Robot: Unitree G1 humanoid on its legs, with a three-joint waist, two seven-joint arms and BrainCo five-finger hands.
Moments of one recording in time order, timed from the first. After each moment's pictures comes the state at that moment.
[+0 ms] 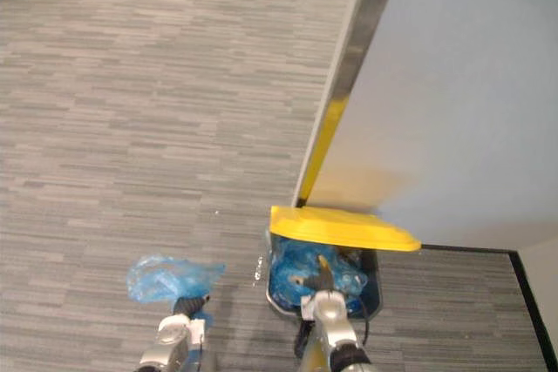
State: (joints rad) left arm -0.05 0.03 0.00 0.87 -0.01 -0.08 0.15; right arm -0.22 -0.01 0.02 0.79 -0.08 -0.06 -0.20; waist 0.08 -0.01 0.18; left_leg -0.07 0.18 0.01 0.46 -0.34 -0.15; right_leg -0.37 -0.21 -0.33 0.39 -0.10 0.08
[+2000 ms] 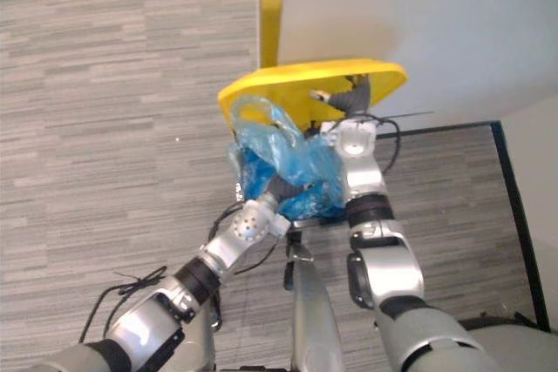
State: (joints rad) left arm -0.68 -0.05 -0.56 0.66 -0.06 -0.09 0.20; right arm -0.93 -0.21 -0.05 0.64 0.01 0.01 -0.30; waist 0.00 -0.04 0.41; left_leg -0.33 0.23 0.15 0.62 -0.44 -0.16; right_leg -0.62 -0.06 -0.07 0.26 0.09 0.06
